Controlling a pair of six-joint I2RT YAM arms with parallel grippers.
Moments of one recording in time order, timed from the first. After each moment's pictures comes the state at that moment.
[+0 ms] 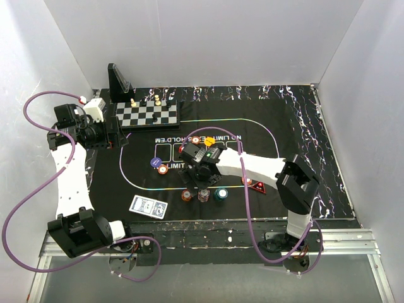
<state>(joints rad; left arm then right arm) 0.33 1.26 1.30 -0.94 0.51 0.20 1.08 1.83 1.42 -0.85 0.02 0.44</state>
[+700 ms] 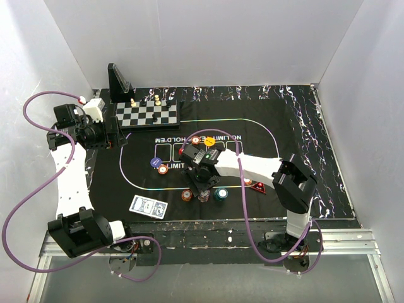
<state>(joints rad) 0.33 1.26 1.30 -0.94 0.50 0.20 1.08 1.85 1.40 -0.83 0.01 0.44</state>
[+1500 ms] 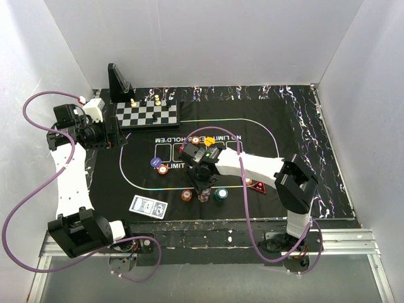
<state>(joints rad) 0.33 1.26 1.30 -0.94 0.50 0.20 1.08 1.85 1.41 -0.85 0.04 0.45</state>
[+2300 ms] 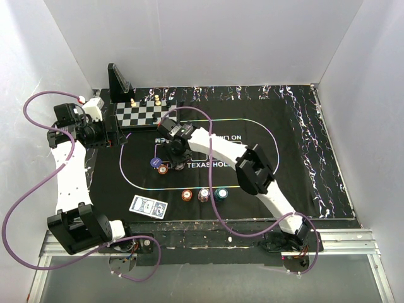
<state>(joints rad) 0.34 1.29 1.30 -0.92 0.52 0.19 0.99 2.31 2.12 -0.95 0.01 0.38</state>
